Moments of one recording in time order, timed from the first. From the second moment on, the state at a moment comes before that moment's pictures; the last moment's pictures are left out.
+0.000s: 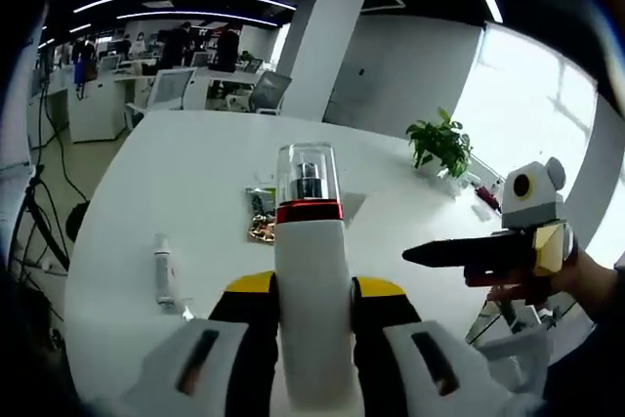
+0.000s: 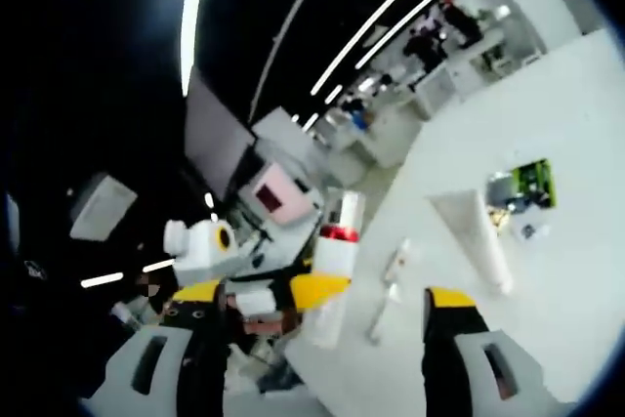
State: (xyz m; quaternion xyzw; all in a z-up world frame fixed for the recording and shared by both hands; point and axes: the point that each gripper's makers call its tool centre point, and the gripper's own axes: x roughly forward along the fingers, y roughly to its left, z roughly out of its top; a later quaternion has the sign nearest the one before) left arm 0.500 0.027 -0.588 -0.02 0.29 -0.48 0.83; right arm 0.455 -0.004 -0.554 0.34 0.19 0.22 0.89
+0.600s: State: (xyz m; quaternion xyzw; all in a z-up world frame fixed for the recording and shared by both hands) left arm 0.466 0.009 -0.535 -0.01 0.23 -0.51 0.83; right arm 0.481 0.006 -0.526 0.36 0.18 0.19 0.89
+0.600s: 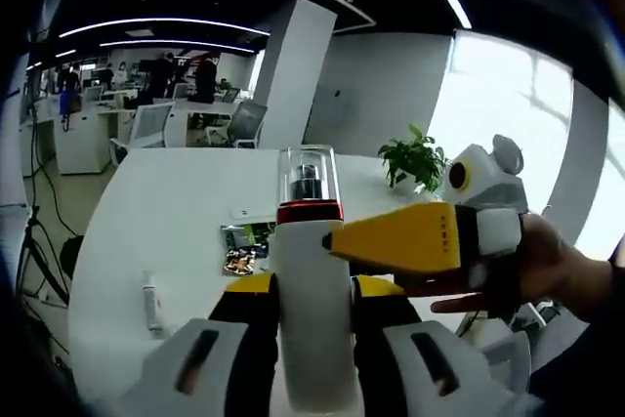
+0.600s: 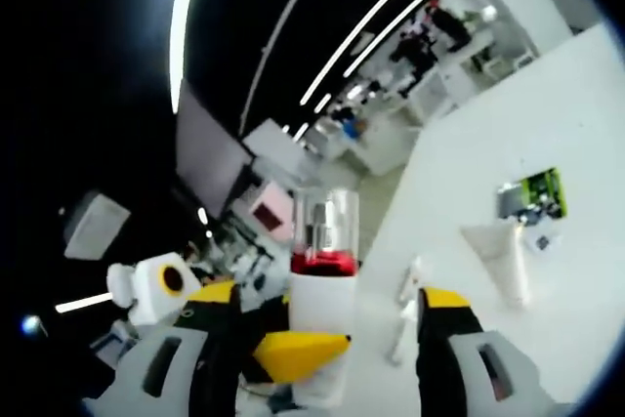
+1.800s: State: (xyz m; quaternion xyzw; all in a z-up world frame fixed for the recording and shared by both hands) left arm 0.433 0.009 -0.509 0.03 0.20 -0.52 0.83; right arm 0.462 0.017 -0.497 0.35 0.17 0.20 0.90
